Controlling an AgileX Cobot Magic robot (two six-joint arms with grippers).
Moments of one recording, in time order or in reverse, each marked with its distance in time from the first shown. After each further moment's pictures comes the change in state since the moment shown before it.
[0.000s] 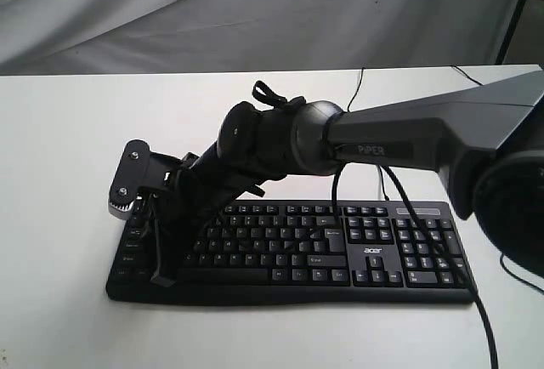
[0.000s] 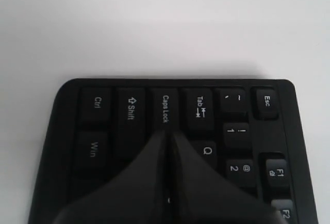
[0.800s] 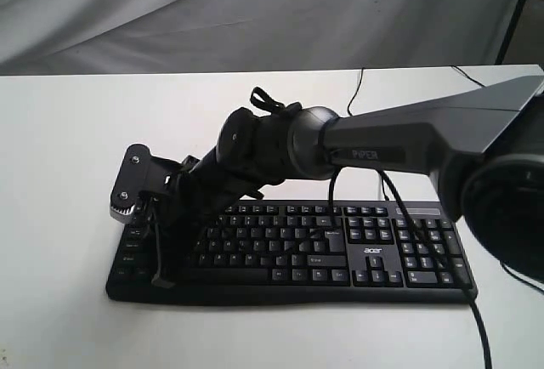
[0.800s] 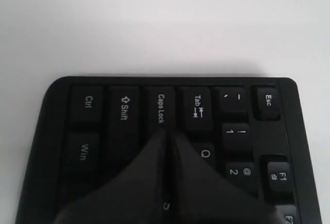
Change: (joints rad) left arm 0.000 0.000 0.000 0.000 0.000 0.000; right arm 0.000 0.025 -0.006 0.002 -0.018 -0.014
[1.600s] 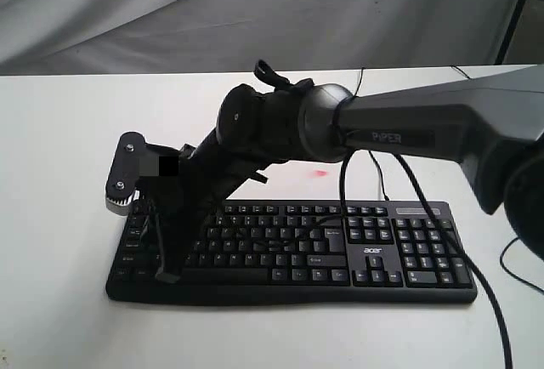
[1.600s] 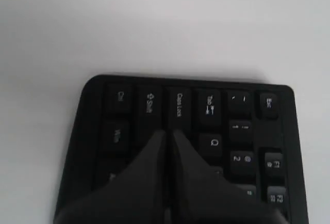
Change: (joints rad) left arm 0.000 0.000 0.000 0.000 0.000 0.000; right arm 0.000 -0.074 0.000 -0.100 0.094 0.065
